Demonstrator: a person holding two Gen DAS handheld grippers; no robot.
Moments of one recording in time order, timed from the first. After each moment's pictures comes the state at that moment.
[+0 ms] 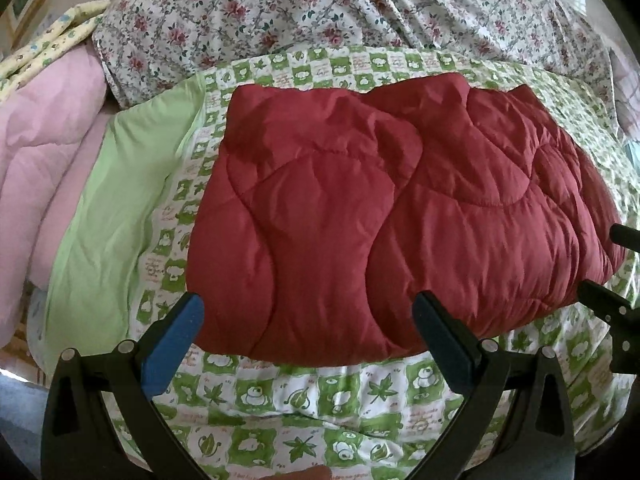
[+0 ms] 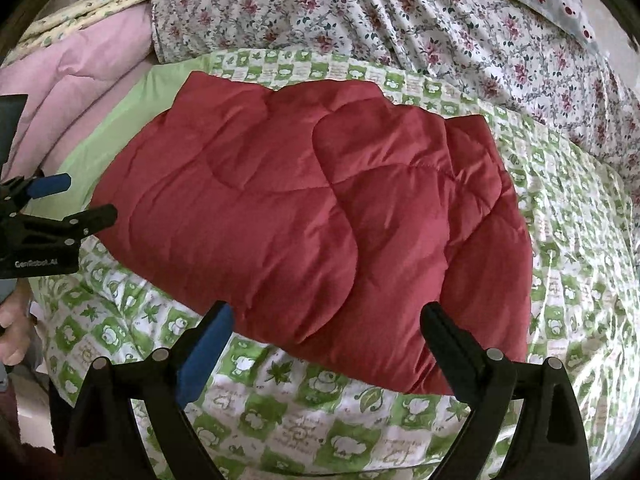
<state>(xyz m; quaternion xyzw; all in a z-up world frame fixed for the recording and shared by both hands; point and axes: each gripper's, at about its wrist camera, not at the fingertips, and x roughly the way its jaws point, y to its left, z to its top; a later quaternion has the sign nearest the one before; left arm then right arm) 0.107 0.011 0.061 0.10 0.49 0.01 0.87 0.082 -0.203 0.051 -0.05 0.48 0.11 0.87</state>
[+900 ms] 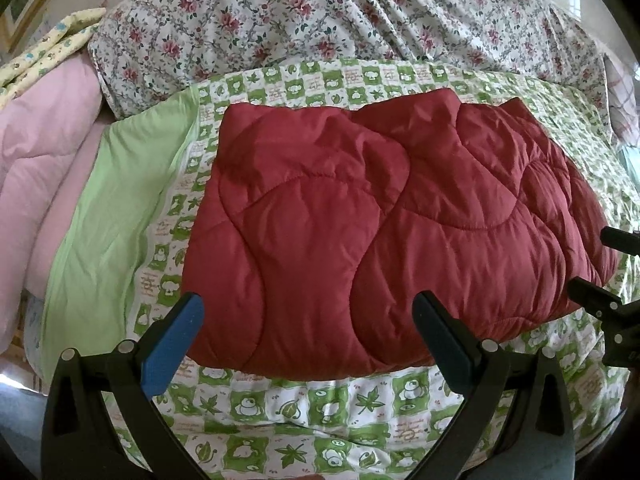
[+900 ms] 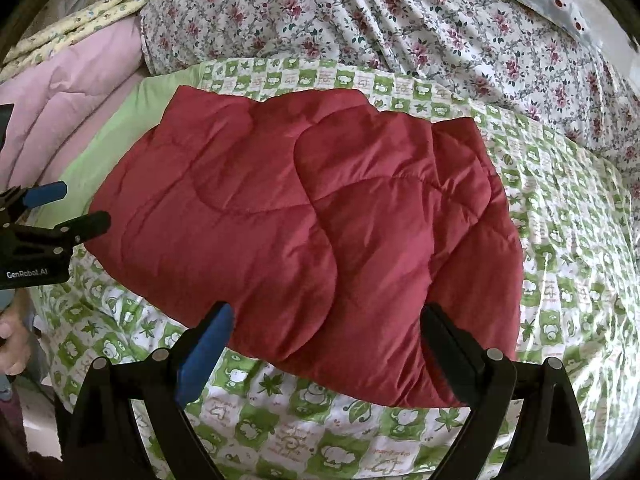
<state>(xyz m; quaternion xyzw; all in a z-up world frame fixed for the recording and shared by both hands) 0.111 0.005 0.071 0.10 0.48 0.00 0.87 0.091 -0.210 0.058 -0.04 0.48 0.10 0.87</state>
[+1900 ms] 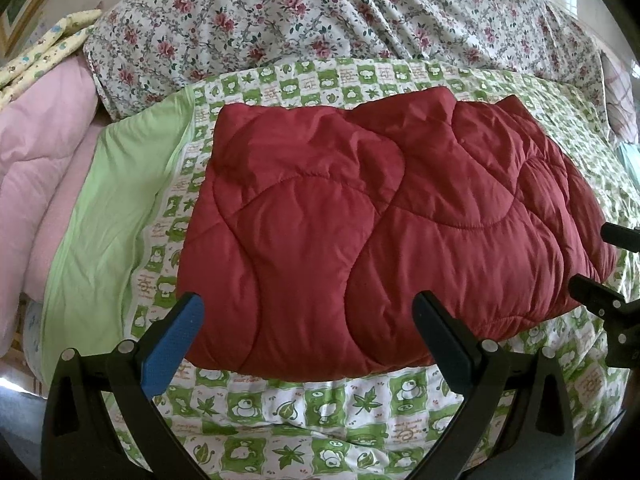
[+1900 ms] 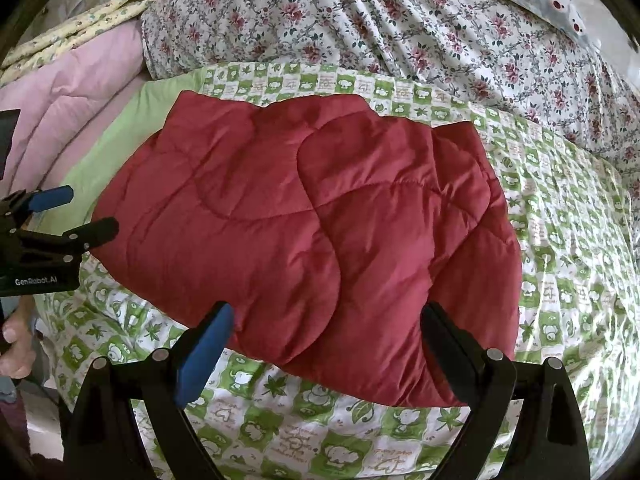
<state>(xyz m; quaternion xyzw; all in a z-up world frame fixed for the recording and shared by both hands) 0.112 0.003 0.072 0.10 0.48 0.00 0.87 0.089 -0.209 0.063 -0.03 0.47 0.10 0.87</state>
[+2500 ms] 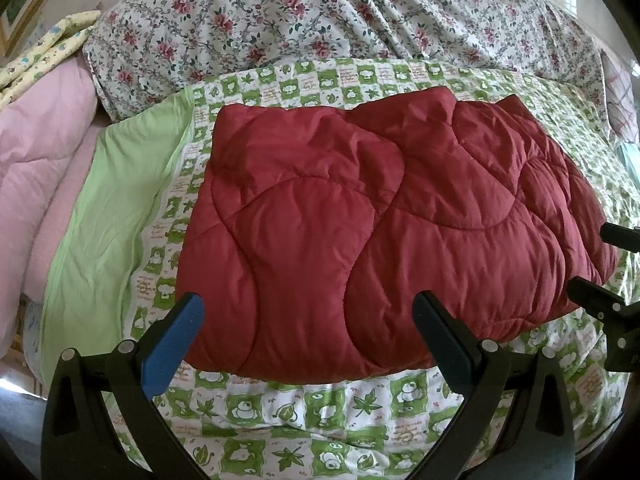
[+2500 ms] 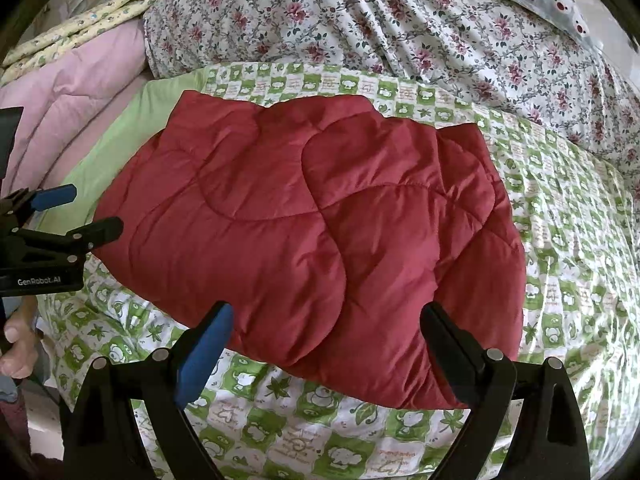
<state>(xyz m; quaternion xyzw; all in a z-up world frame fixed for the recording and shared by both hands) 0.113 0.002 0.071 0.10 0.48 0.00 0.87 0.090 -0.207 0.062 -0.03 0.47 0.11 0.87</state>
